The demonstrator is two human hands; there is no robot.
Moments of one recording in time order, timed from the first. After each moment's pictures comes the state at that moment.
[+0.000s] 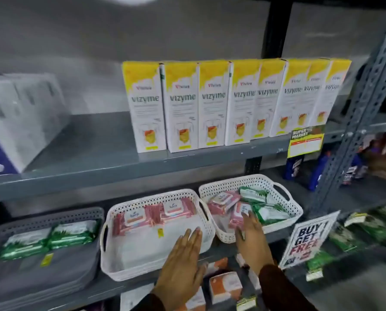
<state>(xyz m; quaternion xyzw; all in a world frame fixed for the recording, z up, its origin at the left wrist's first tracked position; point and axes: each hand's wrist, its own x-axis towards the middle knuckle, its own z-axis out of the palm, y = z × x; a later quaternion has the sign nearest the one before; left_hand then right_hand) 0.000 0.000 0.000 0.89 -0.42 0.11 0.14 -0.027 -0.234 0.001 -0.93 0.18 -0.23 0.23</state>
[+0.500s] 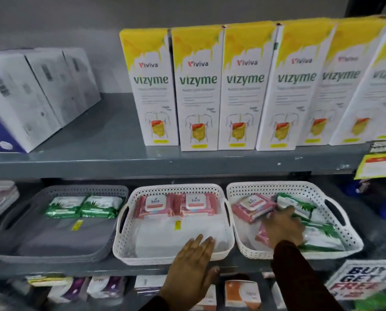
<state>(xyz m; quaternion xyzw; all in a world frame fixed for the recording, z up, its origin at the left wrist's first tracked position) 0.017 -0.024 -0.023 0.93 -0.33 0.09 0.08 0.079 -0.303 0.004 -0.88 0.37 -0.10 0.28</state>
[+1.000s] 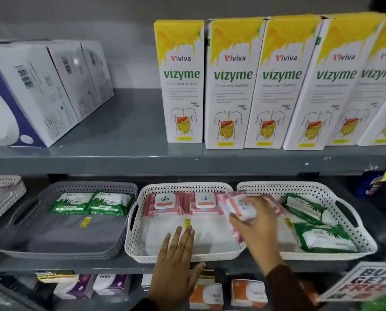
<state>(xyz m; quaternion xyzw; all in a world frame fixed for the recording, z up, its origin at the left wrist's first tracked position) 0.018 0.035 -0.028 0.96 -0.23 0.11 0.08 0.044 -0.192 0.052 -0.84 0.05 -0.25 0.48</state>
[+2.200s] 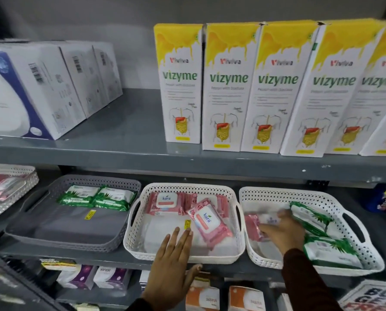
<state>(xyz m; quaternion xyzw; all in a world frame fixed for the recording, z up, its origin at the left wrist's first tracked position) 0.013 0.027 -0.030 0.97 -0.22 0.11 0.07 0.096 -0.298 -0.012 -0.89 0.24 -0.10 0.37</state>
